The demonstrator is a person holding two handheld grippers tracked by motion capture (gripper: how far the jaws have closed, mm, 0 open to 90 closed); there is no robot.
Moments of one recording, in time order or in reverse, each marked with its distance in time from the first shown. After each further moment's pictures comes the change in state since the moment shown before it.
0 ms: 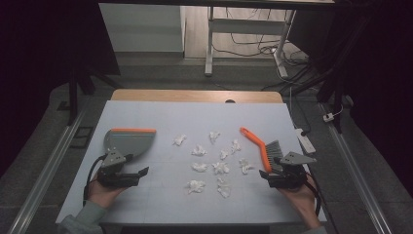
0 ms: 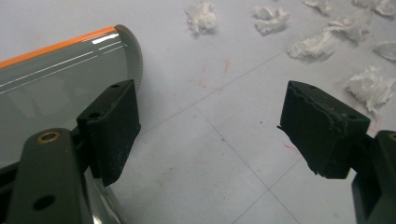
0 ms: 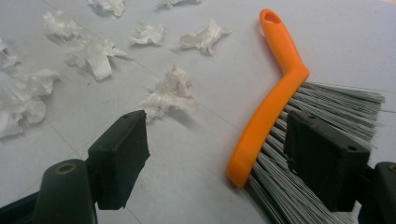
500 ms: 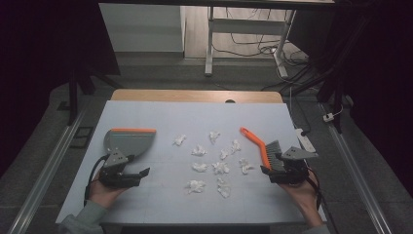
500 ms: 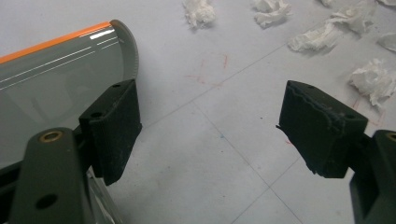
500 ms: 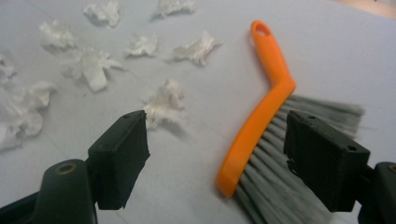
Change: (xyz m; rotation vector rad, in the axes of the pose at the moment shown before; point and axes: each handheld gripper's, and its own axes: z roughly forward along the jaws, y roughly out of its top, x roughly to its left) left arm -0.001 0.000 0.003 0.016 0.003 0.008; right arm -0.005 0.019 -0.007 -0.003 -0.024 -0.001
